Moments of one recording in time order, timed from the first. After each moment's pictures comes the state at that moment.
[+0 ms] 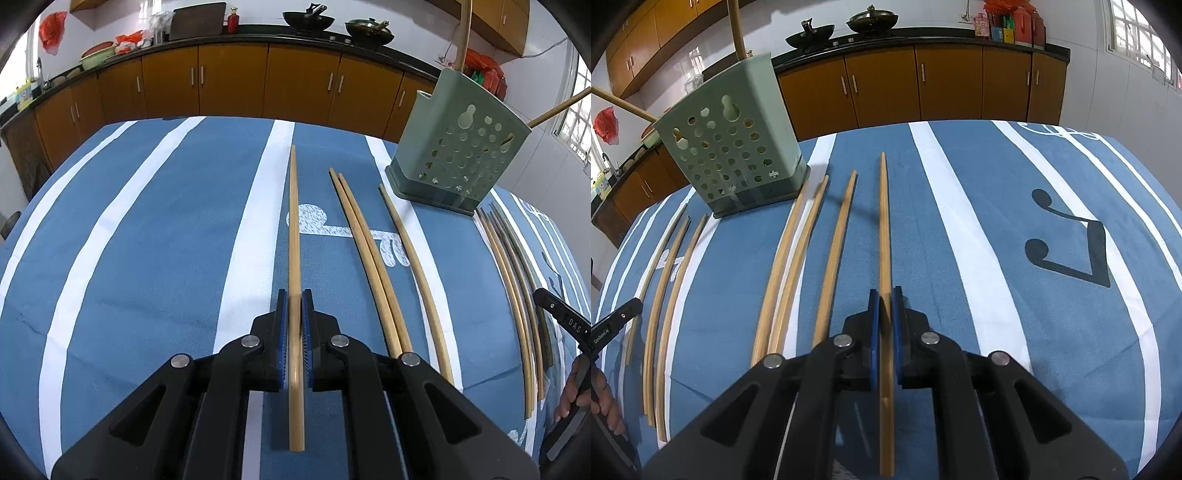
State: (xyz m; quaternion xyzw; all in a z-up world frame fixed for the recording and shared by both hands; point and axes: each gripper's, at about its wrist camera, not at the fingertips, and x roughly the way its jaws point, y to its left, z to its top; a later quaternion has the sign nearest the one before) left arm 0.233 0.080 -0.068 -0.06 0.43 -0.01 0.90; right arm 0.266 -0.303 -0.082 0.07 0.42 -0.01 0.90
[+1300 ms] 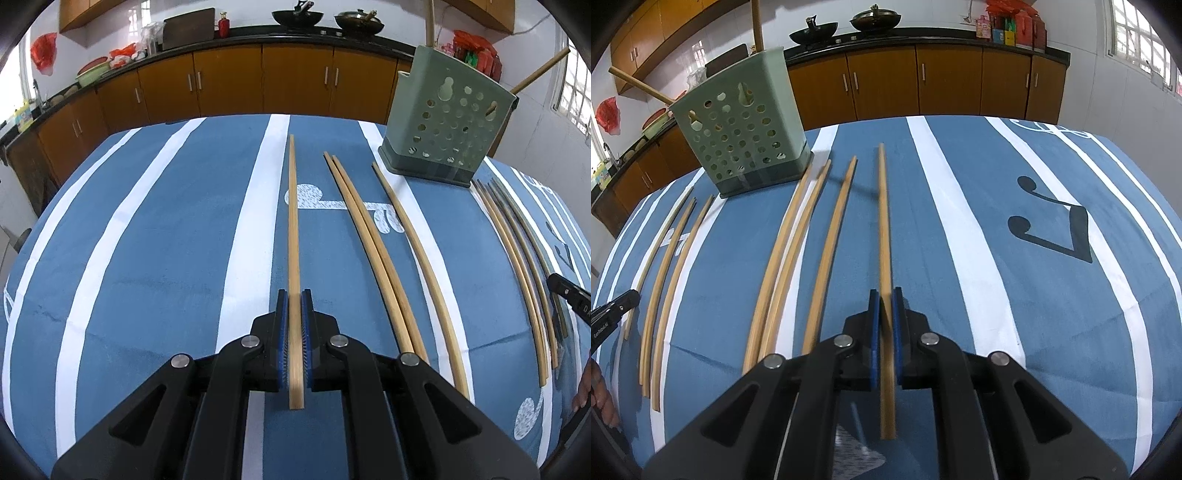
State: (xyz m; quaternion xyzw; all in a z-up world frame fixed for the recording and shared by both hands) left arm 0.213 0.070 -0.067 -0.02 0.44 -0.01 0.90; right arm 0.238 -0.306 -0.079 0.06 0.43 0.00 0.90
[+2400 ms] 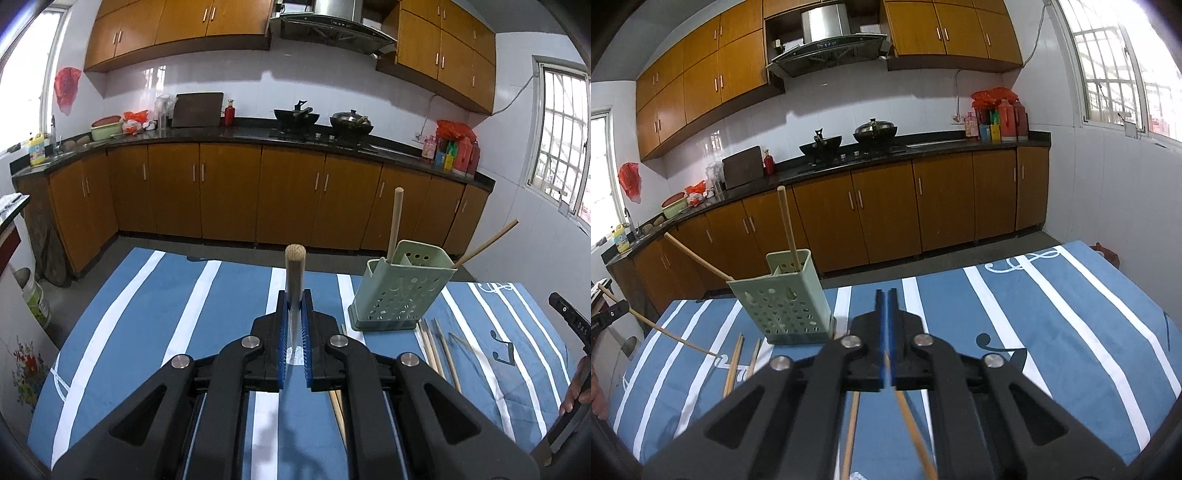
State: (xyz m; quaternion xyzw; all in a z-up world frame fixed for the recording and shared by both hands) left arm 0.199 0.095 0.089 -0.06 0.27 -0.02 0.96; right arm 0.212 -0.334 0.074 0.08 0.22 -0.01 0.97
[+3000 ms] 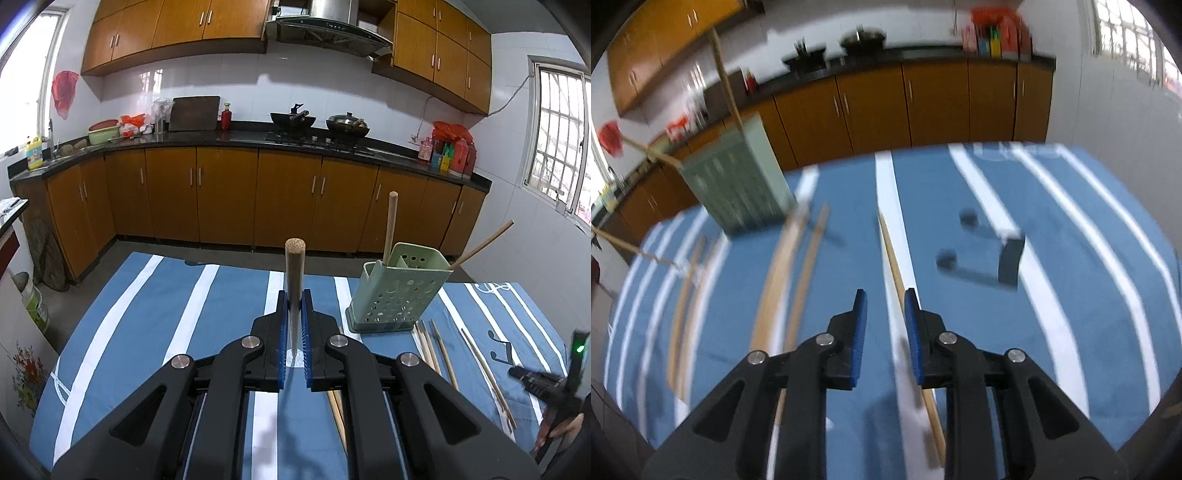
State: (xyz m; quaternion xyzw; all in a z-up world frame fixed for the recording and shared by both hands) left arm 0.195 0.093 0.088 -0.06 0.26 -0.03 0.96; right arm 0.218 -0.362 -0.046 0.07 0.42 -0.01 0.90
